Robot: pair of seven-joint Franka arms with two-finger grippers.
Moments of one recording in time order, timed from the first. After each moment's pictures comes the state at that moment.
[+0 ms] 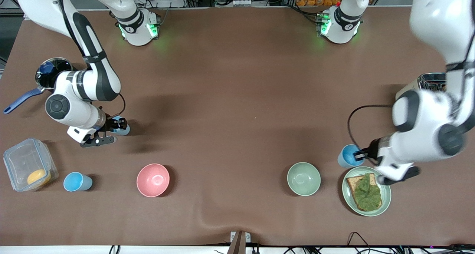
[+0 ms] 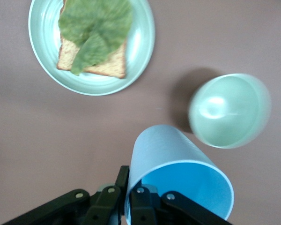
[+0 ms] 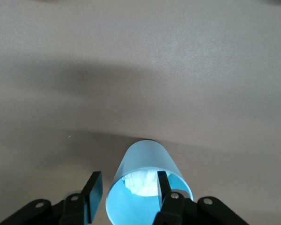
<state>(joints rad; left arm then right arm) 0.02 0.54 -0.17 -1.34 -0.10 1.85 -0.43 0.10 0.36 -0.08 -2.07 0.00 2.29 -0.14</state>
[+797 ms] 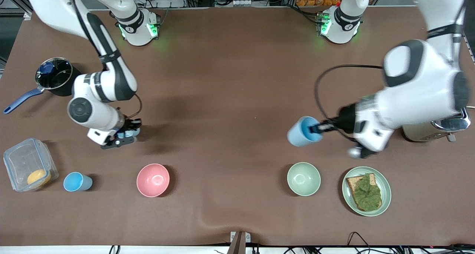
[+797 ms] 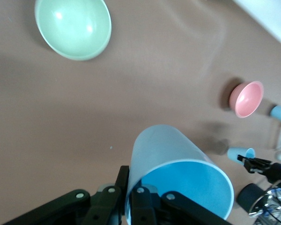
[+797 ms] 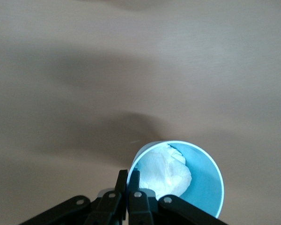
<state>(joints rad) -0.09 0.43 -0.29 -1.38 -0.39 1.84 -0.60 0.15 0.38 0.06 -1.97 0.00 2.16 0.00</state>
